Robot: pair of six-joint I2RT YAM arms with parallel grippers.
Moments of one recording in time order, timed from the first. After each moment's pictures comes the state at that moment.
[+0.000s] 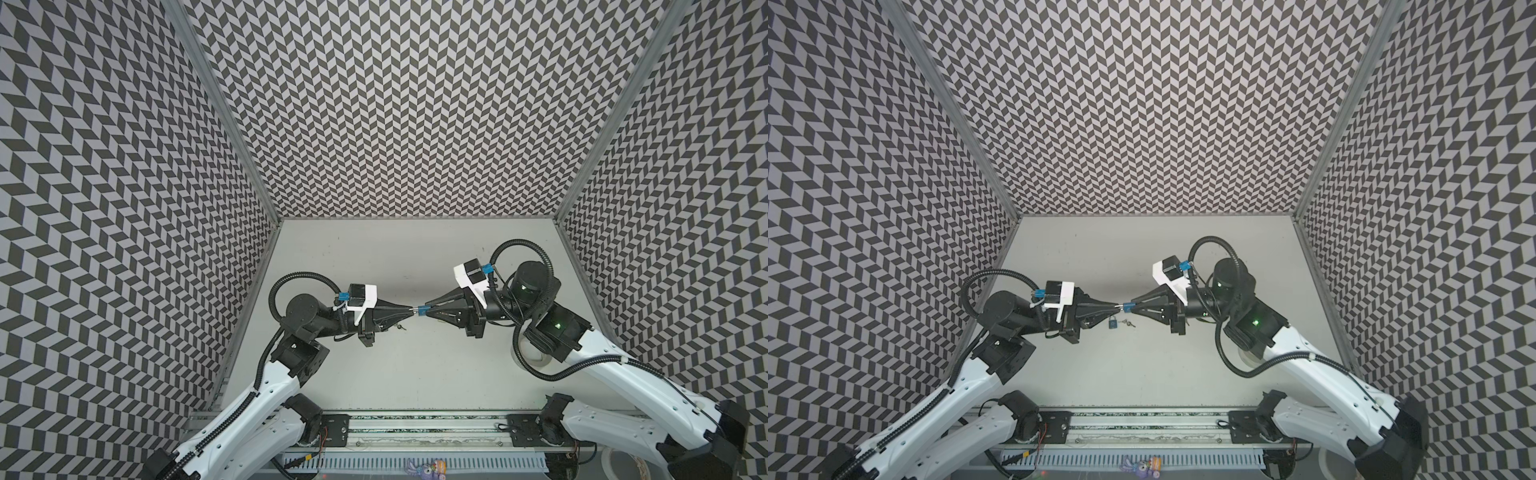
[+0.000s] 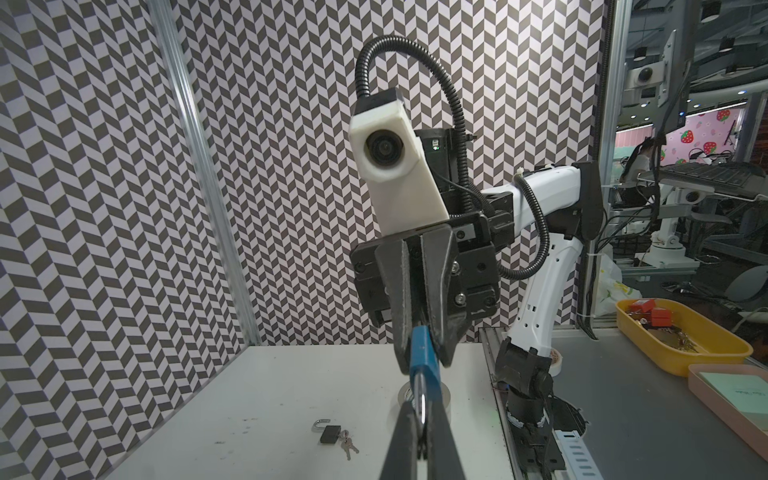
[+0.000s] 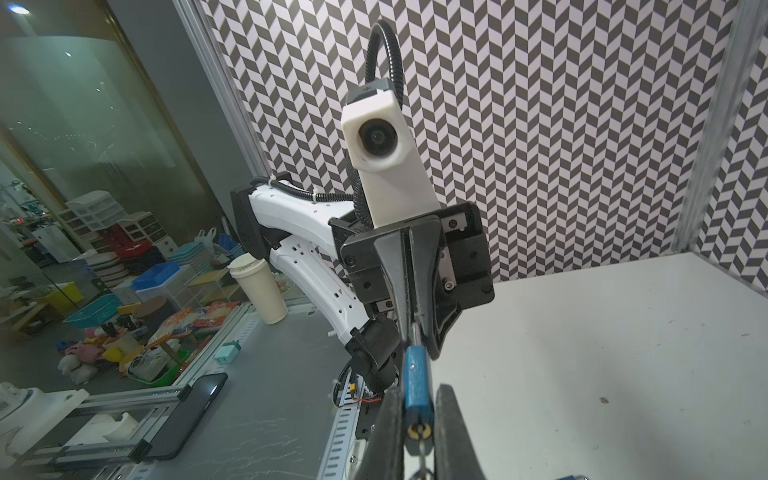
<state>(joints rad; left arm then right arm) -0.57 0.81 0.61 0.47 0.93 -0.12 0.76 1.05 0.96 0.04 -0.85 0.14</state>
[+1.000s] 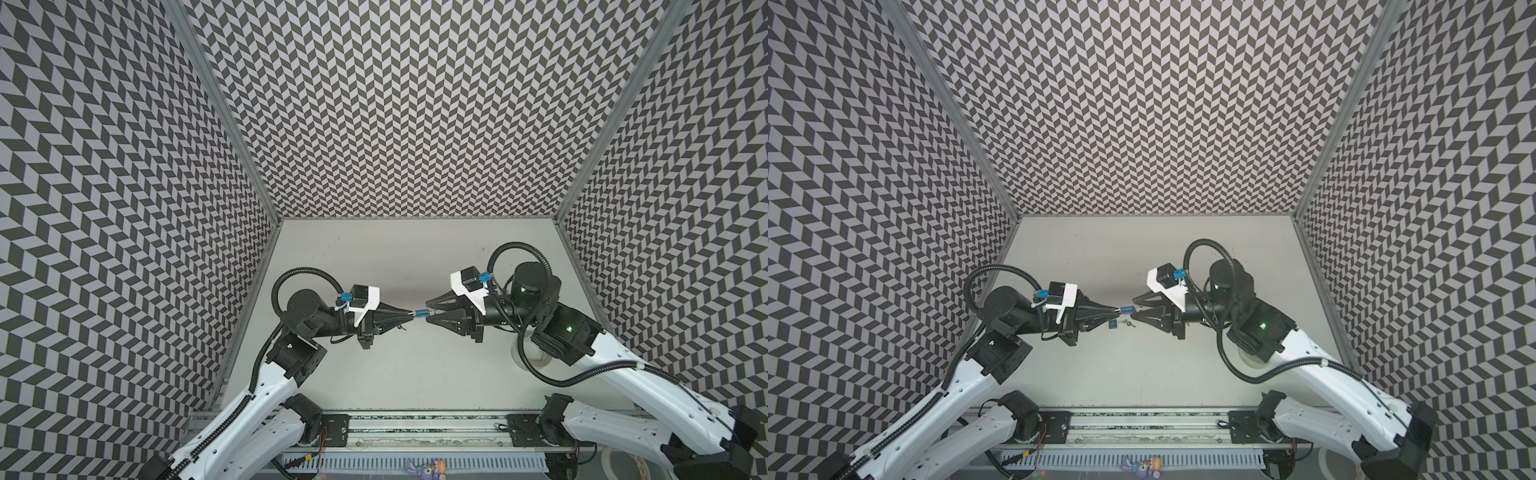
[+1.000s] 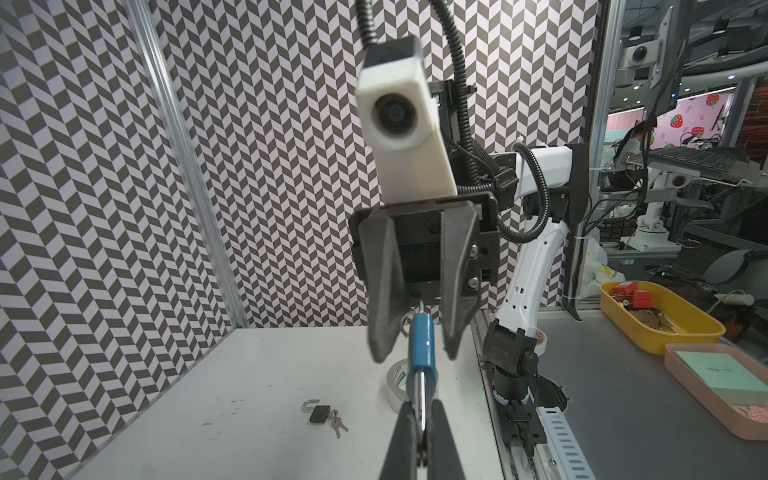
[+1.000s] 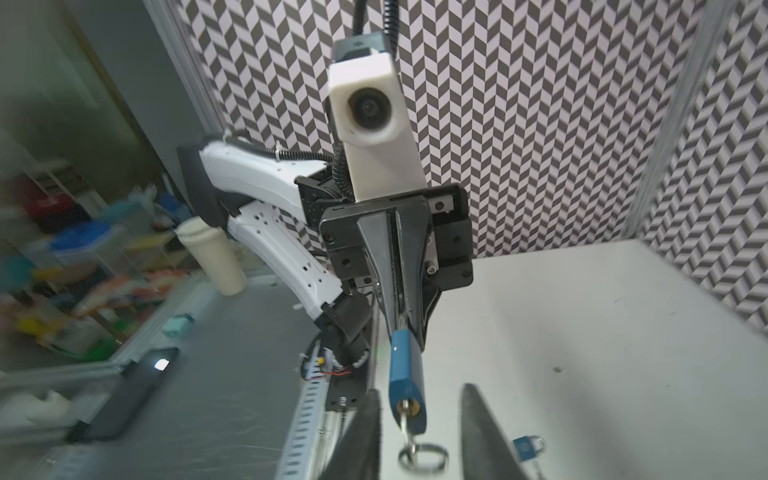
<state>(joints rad) -0.55 0.78 0.66 0.31 0.98 -0.06 0.79 1.01 1.01 -0.17 -0.73 -0.03</state>
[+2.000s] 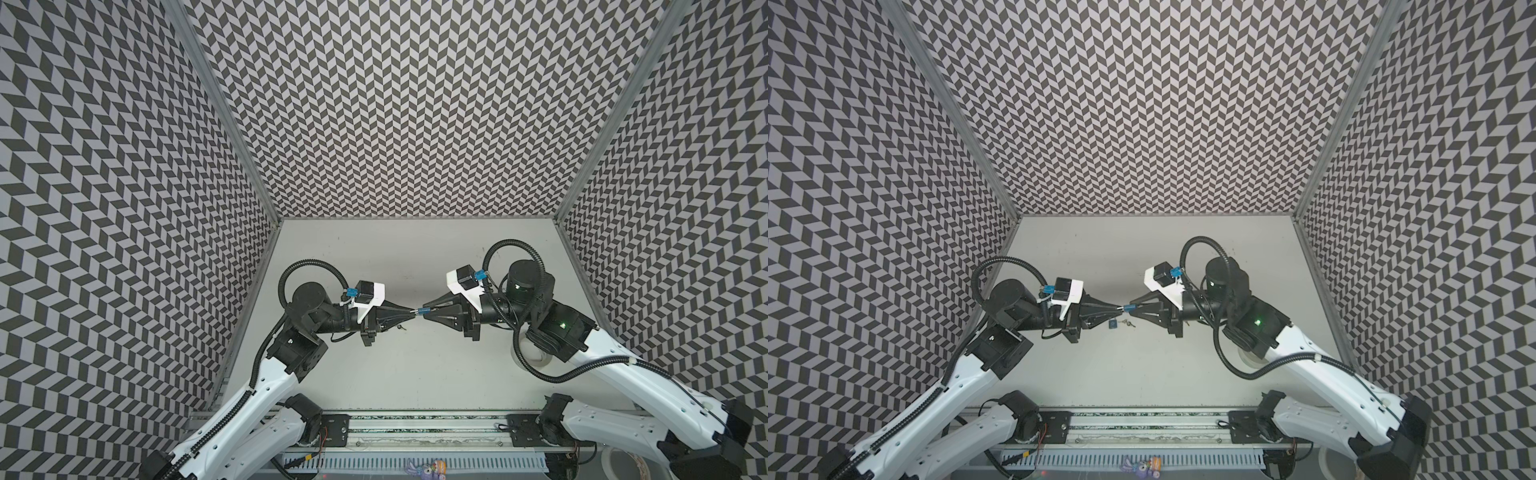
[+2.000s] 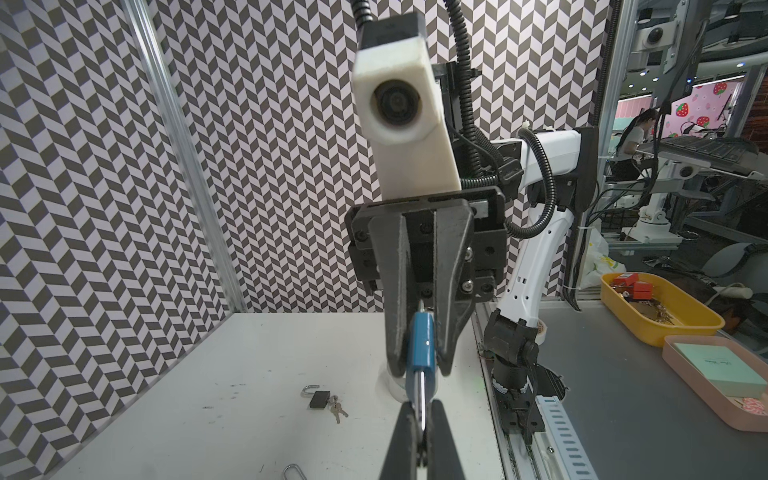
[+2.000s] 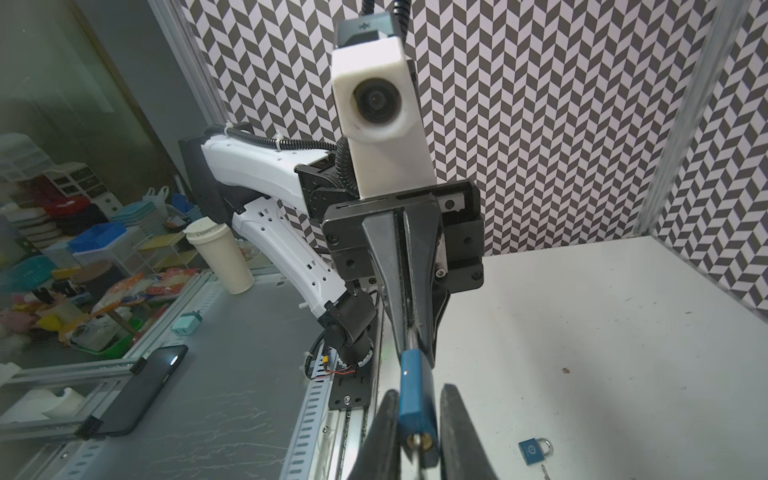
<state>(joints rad) -0.56 0.82 0.71 0.21 0.99 -0.01 0.79 1.04 1.01 -0.14 -0.76 -0.02</state>
